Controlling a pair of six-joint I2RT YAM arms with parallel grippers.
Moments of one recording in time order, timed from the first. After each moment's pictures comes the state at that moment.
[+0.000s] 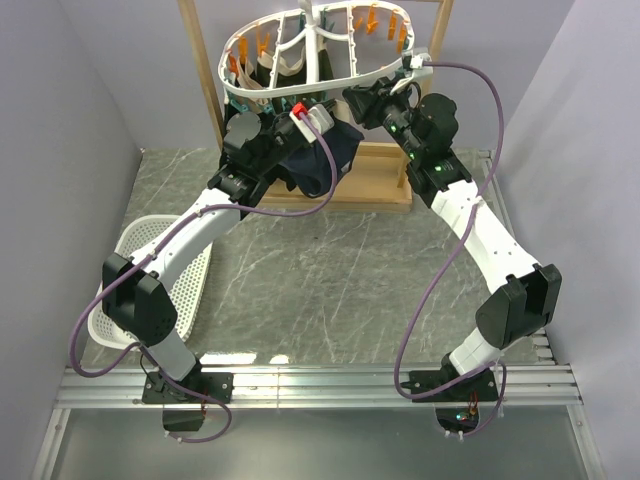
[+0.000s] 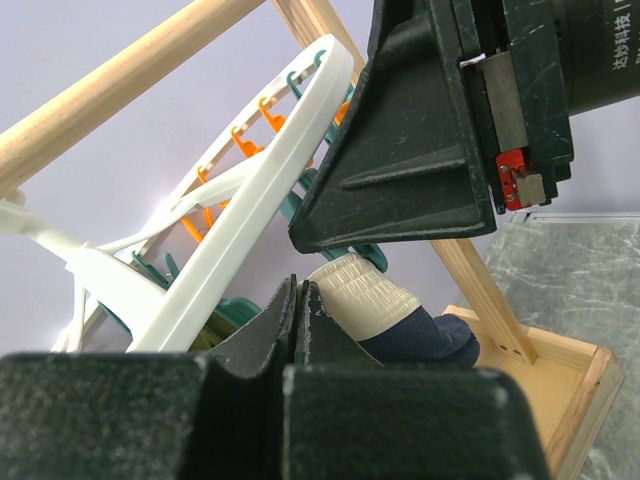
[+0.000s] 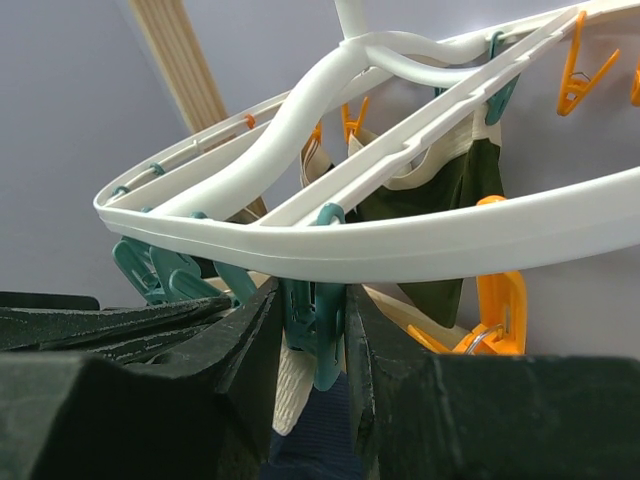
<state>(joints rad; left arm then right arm) -0.56 1.65 1.58 0.41 0.36 0.52 0.39 1.60 1.63 0.20 -0.20 0.30</state>
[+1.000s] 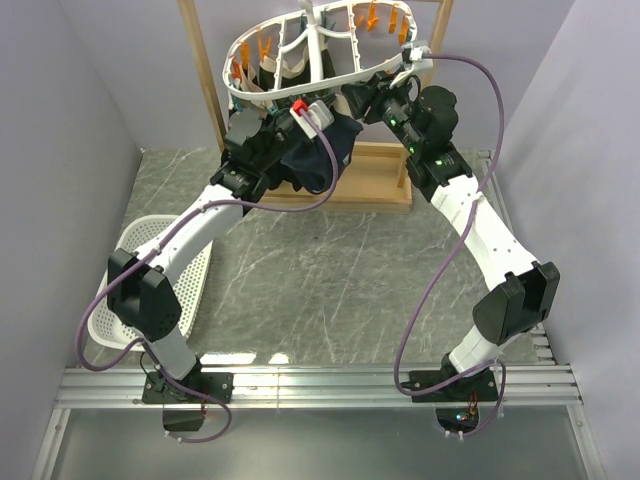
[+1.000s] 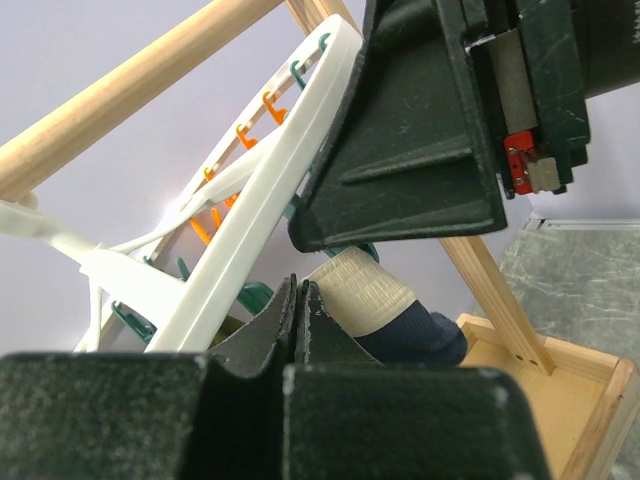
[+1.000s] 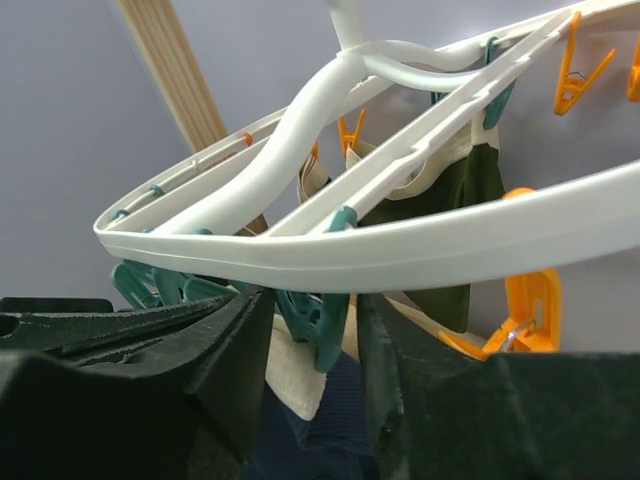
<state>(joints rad) -0.54 1.69 1.61 0.44 0.37 0.52 0.39 1.63 1.70 0.14 -0.19 0.30</state>
